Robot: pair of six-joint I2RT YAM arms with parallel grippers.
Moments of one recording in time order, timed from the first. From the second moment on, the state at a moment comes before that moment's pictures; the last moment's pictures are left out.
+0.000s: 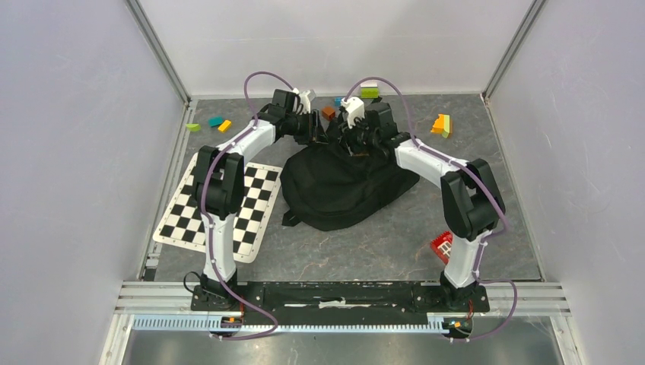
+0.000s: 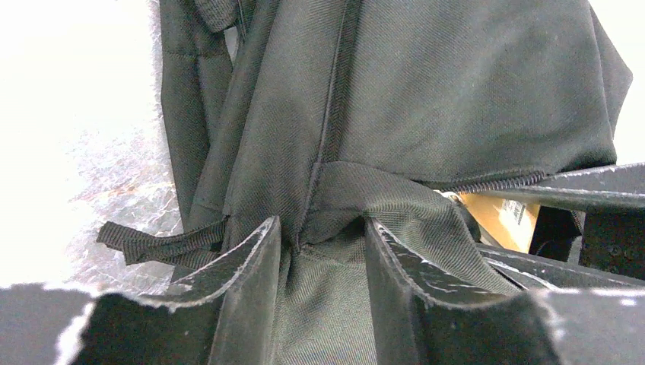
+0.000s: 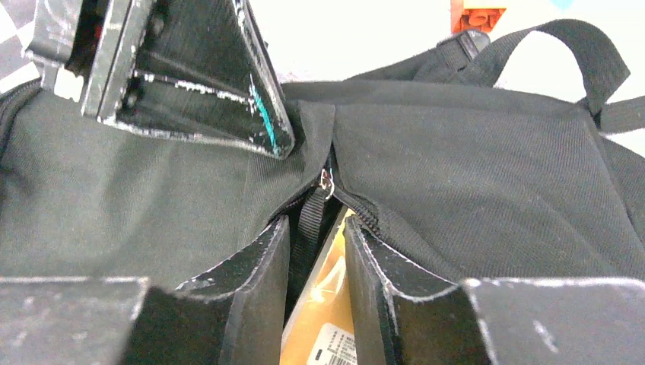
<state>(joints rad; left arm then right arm) -0.33 2.12 1.67 -0.34 0.55 -0.32 0.46 1.87 1.33 -0.01 -0.30 -0.11</state>
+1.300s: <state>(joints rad) -0.37 2.08 1.64 -0.30 0.42 -0.46 0.49 1.63 1.17 -0.12 -0.10 -0.30</state>
